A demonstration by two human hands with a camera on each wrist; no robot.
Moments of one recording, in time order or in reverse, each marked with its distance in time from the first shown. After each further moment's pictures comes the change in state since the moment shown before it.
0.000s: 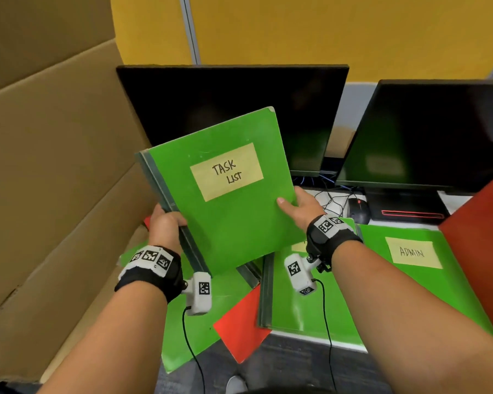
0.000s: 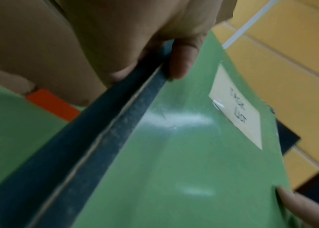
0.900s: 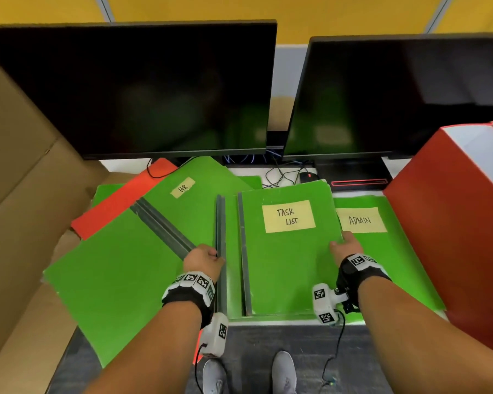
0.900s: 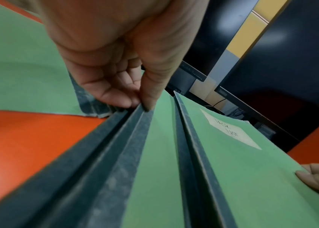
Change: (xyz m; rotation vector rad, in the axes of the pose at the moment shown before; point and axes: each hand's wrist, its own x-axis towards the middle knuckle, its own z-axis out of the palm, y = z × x) left_hand -0.055 -0.154 0.119 0.951 -0.310 0.255; right_hand -0.082 0.189 -0.080 -0.062 0.281 0.788
